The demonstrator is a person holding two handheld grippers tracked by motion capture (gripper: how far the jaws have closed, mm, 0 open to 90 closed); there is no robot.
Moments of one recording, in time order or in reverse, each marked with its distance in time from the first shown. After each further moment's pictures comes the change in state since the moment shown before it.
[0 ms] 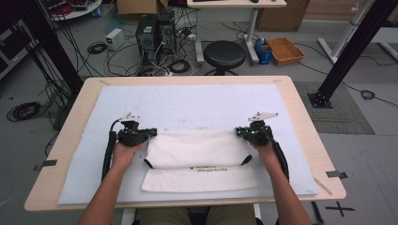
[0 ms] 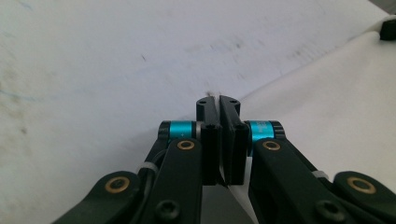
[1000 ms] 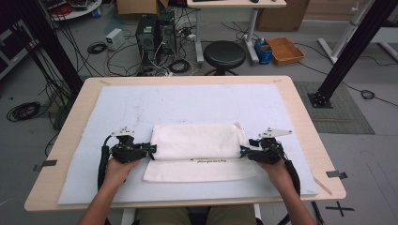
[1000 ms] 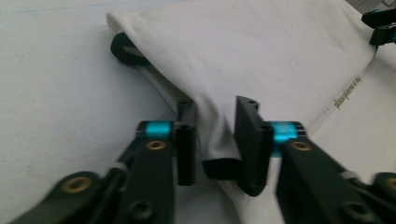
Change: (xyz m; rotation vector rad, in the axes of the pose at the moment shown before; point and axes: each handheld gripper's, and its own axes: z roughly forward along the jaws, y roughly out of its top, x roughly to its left) left arm -0.025 -0.036 -0.035 0.060 -0.104 -0.042; right arm 0.026 -0.040 -0.047 0.012 0.020 0.046
